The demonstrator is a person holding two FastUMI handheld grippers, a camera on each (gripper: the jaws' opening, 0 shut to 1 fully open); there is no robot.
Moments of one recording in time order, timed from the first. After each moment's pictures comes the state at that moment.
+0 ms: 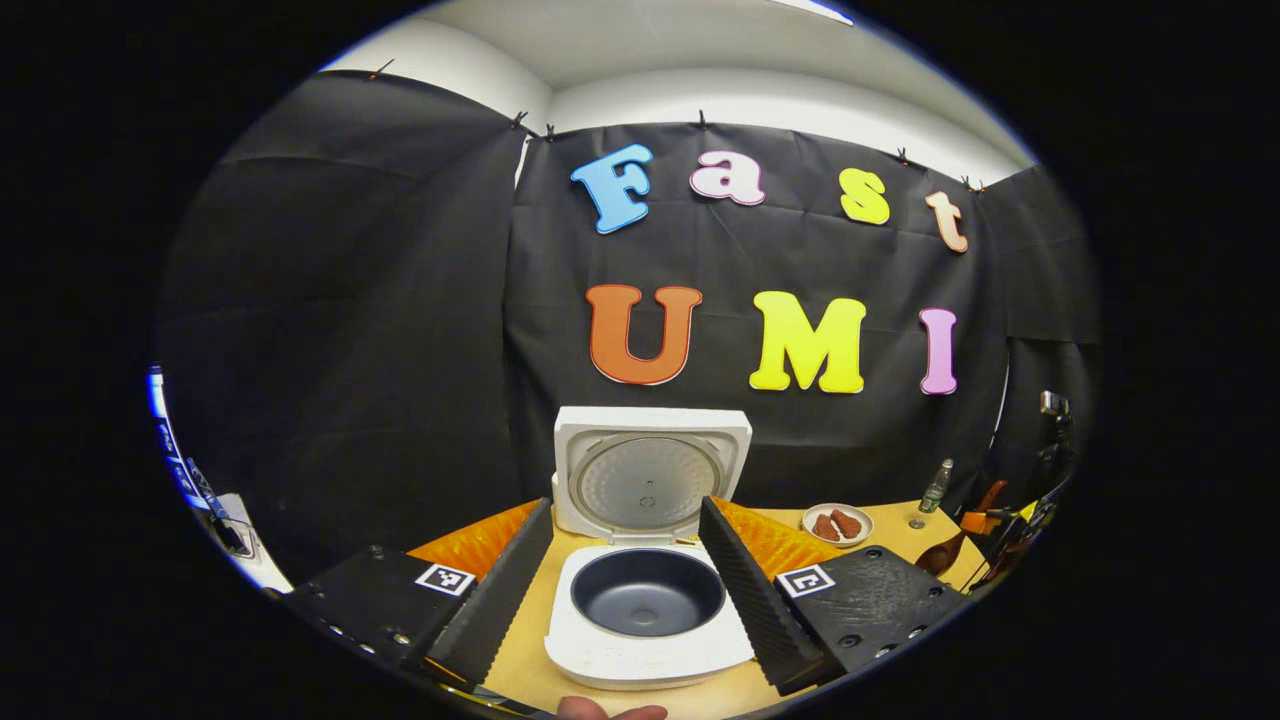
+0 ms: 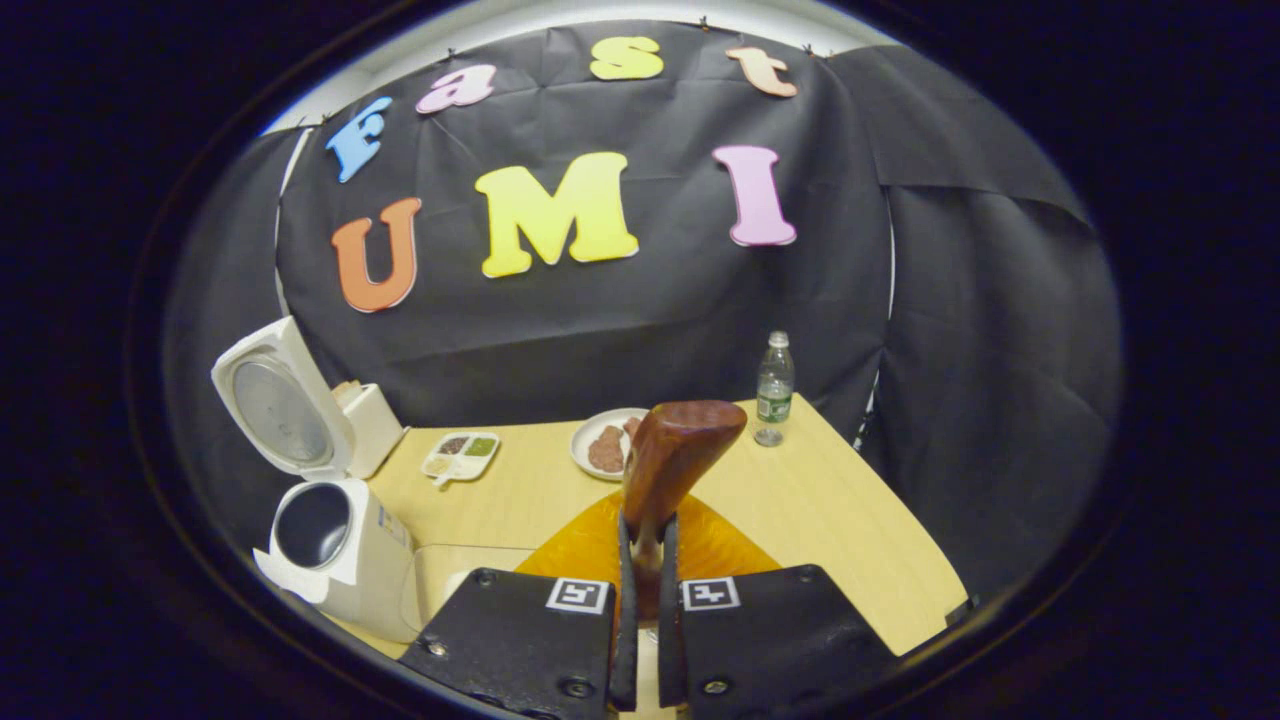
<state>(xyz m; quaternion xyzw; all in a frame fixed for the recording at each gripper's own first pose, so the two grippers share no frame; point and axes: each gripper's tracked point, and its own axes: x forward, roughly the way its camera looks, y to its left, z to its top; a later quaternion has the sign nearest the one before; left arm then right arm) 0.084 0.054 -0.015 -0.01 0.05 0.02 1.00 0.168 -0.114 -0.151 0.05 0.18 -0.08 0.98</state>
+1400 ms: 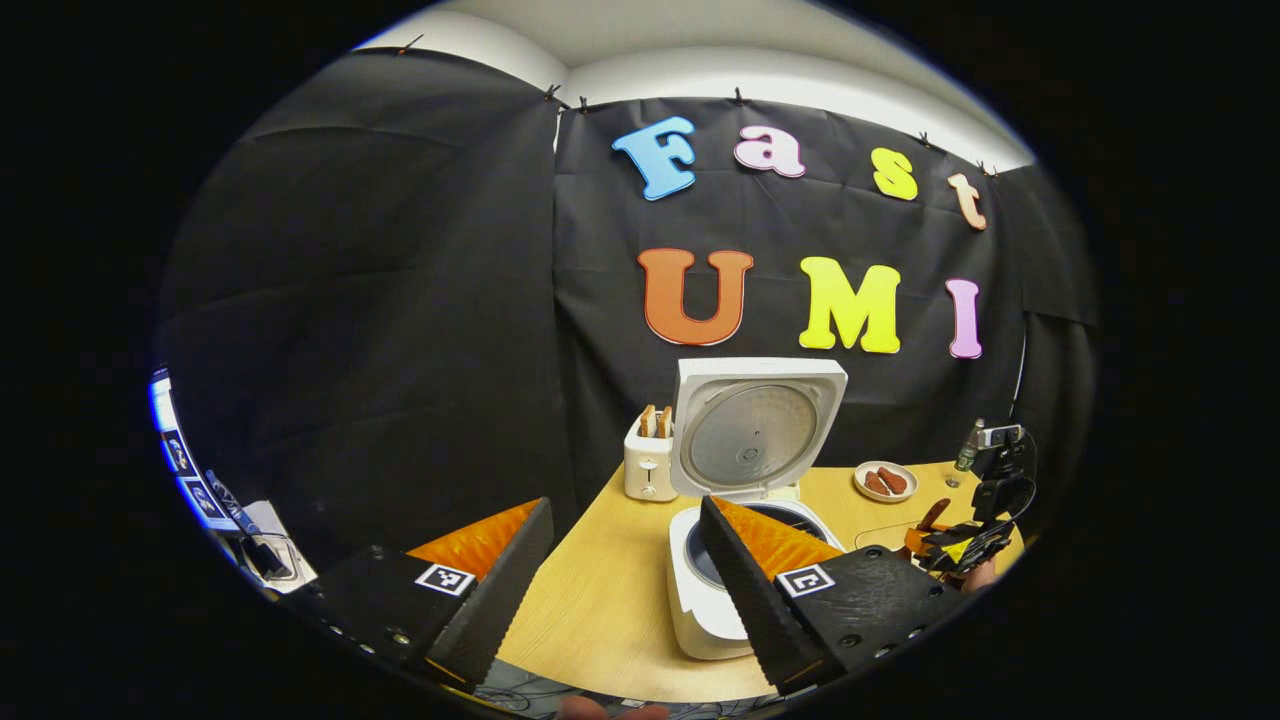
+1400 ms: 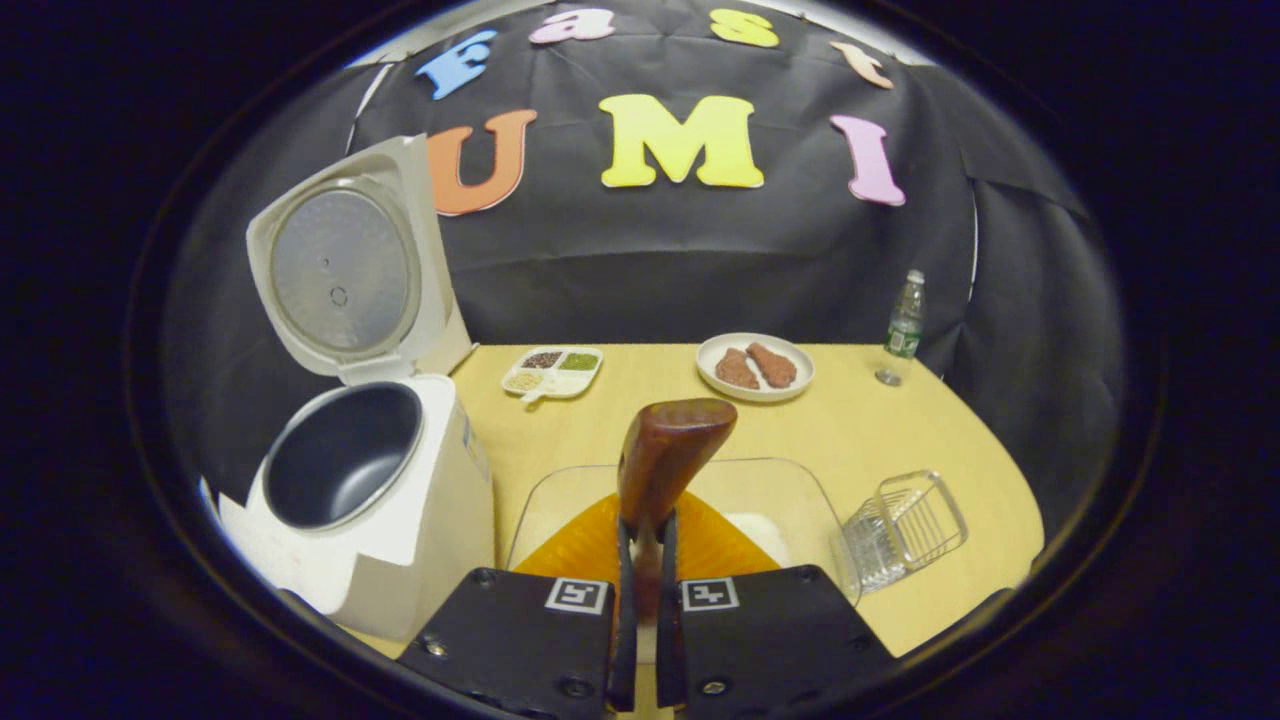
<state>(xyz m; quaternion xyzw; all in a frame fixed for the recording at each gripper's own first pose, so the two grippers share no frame) 0.054 0.171 -0.053 0.00 0.11 0.05 0.99 0.184 0.059 -0.290 0.06 0.25 -0.02 0.97</state>
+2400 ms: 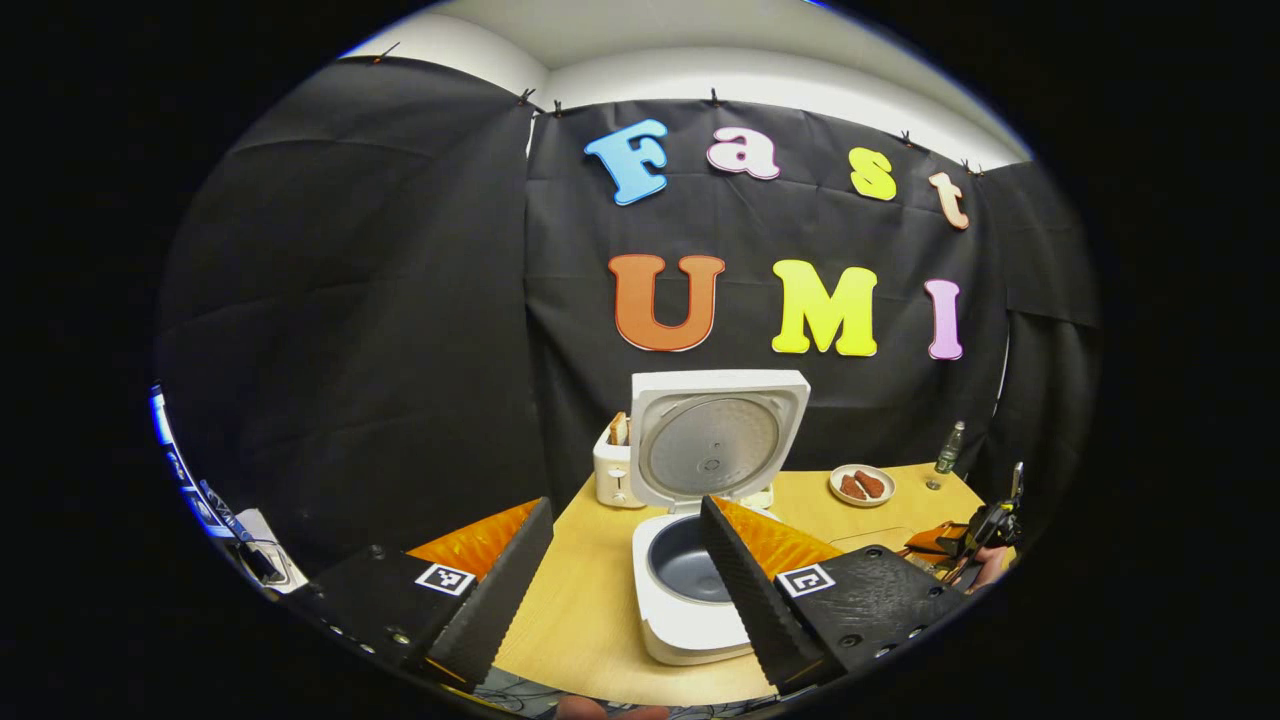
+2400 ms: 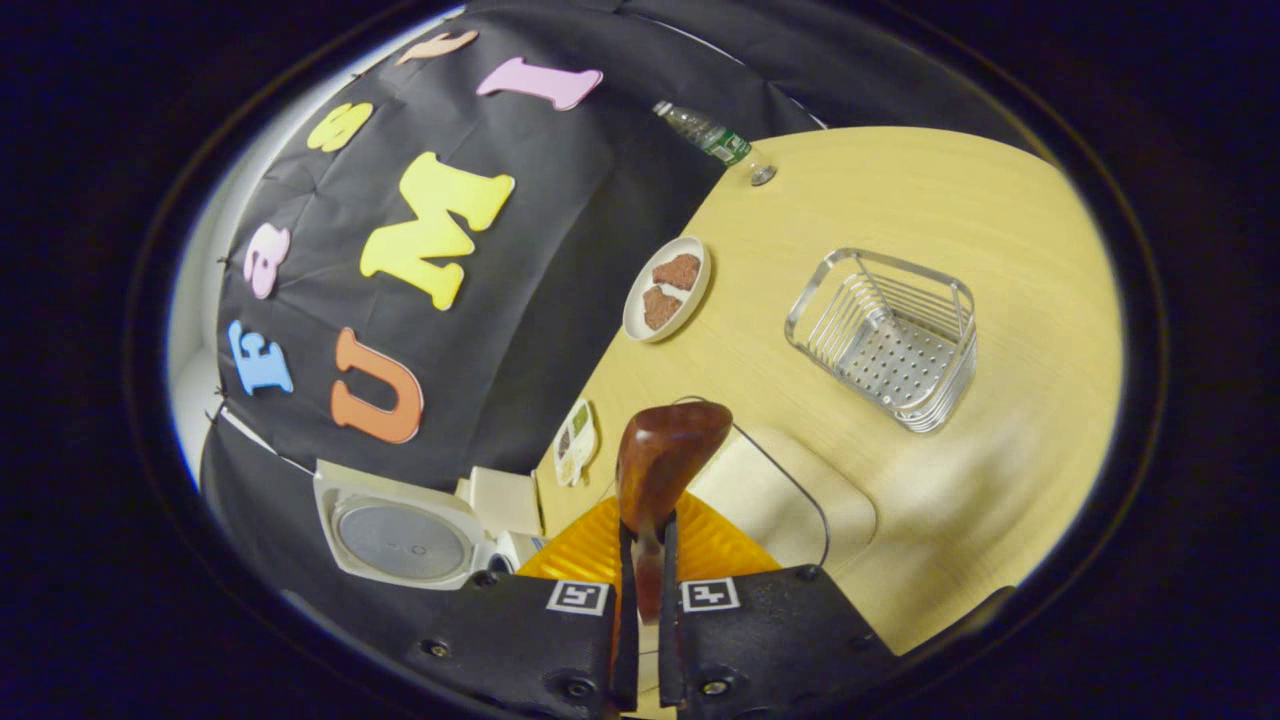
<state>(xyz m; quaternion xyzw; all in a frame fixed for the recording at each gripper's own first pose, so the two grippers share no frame) 0.065 0.120 -0.035 0.00 0.10 0.01 0.99 0.159 -0.022 -0.276 0.52 0.23 -0.04 0.82</state>
